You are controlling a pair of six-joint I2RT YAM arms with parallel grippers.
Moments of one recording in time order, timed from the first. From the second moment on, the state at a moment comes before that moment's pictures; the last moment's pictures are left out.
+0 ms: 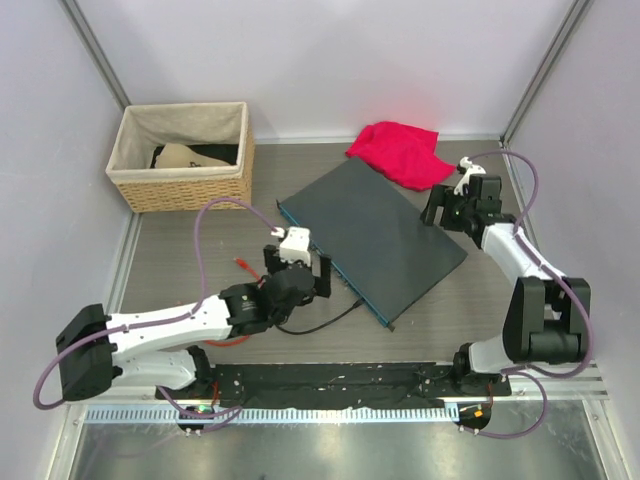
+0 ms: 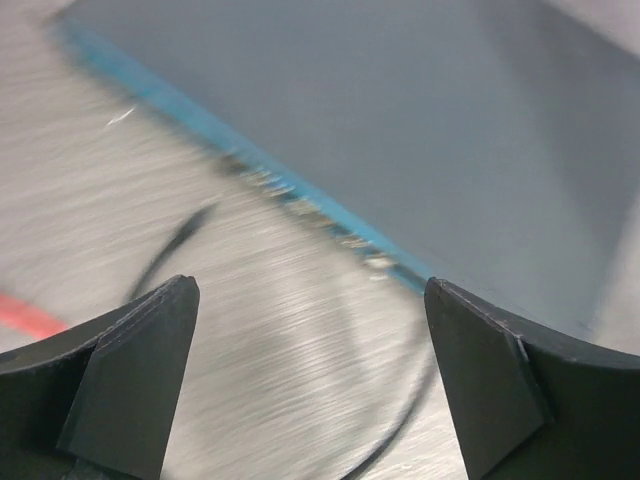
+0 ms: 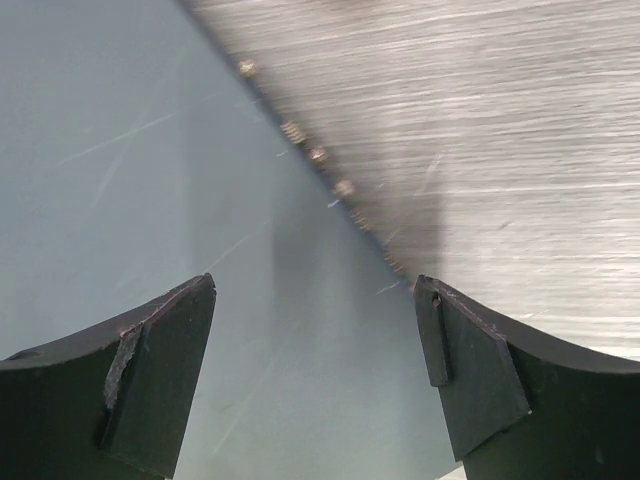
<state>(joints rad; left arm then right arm) -1.15 1.19 0.72 -0.03 -0.69 -0.51 -0.05 1.47 0.94 -0.21 -0.19 0.14</state>
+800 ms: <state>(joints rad) -0.49 1.22 0.47 -0.16 -0.56 -0.95 0.16 1.29 0.75 -0.01 -0.25 0.21</state>
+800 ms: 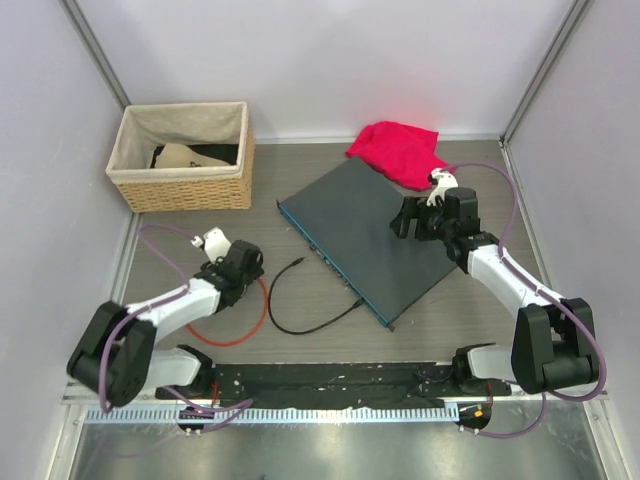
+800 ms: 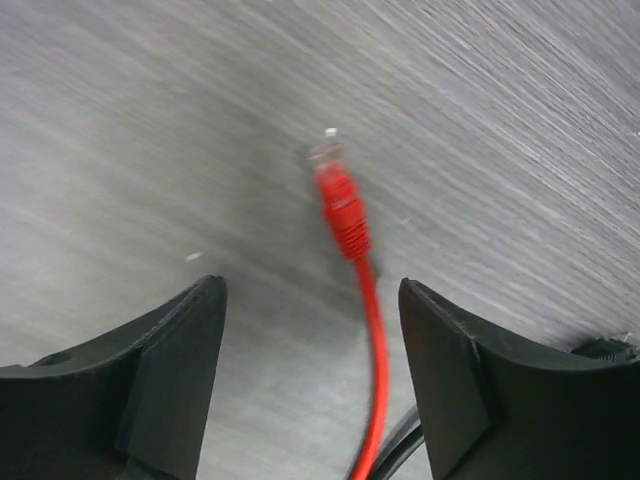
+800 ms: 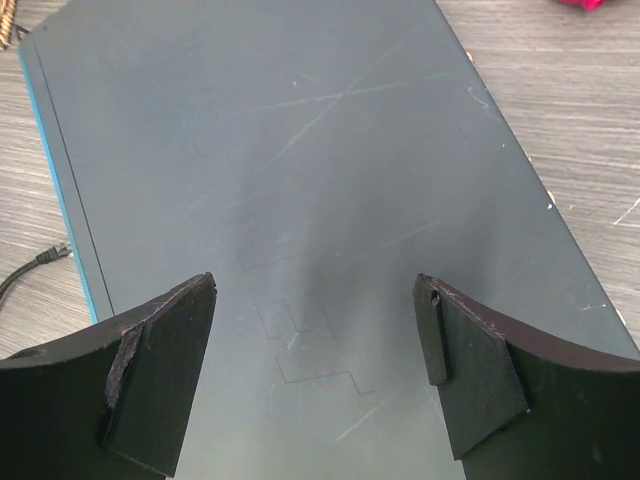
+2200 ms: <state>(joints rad) -1.17 1.07 0.70 -0.14 -0.59 -0.19 0.62 1.16 0.75 0.00 -0.29 0.58</state>
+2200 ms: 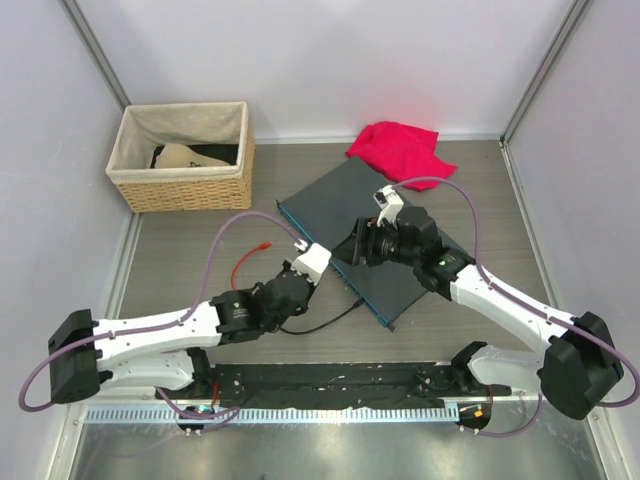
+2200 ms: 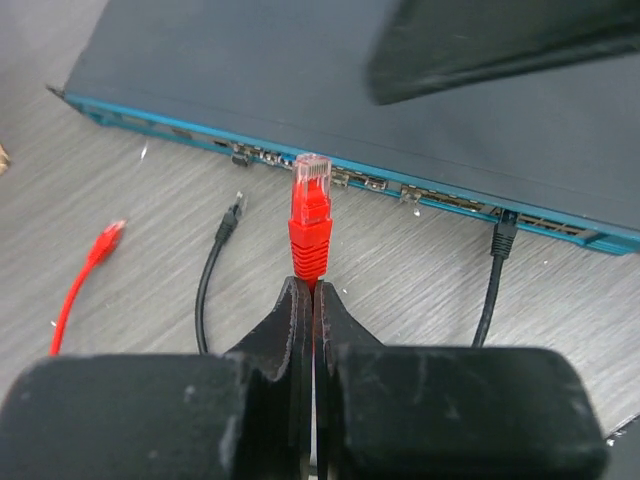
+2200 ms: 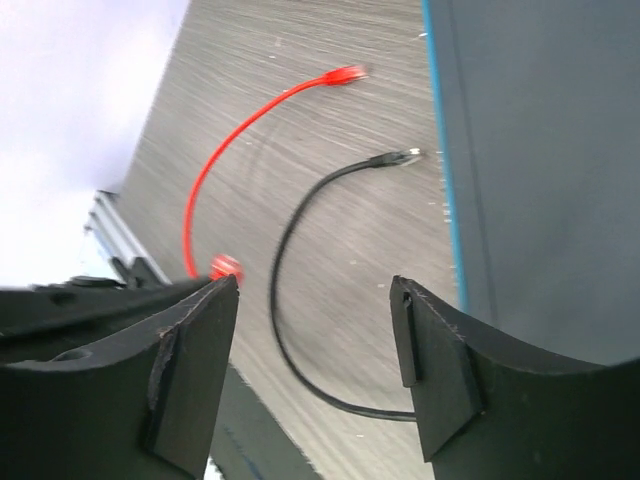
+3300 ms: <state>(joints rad) -1.28 1.22 0.70 0.02 -0.73 0.00 0.68 1.28 0.74 0.11 -0.38 0.74</state>
